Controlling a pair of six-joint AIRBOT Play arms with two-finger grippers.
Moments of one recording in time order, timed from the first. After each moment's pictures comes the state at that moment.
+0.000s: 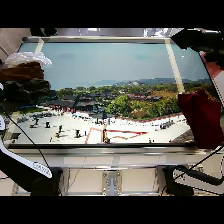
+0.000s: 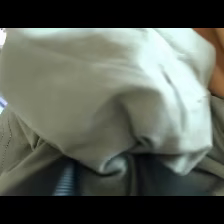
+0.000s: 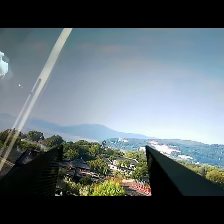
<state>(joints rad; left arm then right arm) 0.55 -1.92 1.66 1.72 -0.68 -1.89 -0.12 -1.28 1.79 -0.93 1.13 1.30</state>
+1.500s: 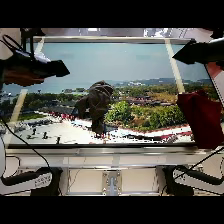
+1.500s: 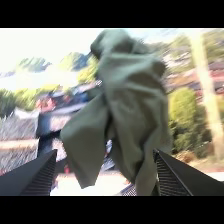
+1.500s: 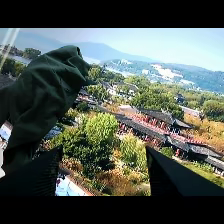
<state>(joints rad) -0.03 -1.34 1.60 1.21 -1.33 -1.44 -0.11 -1.29 1.91 -1.04 1.57 1.34</state>
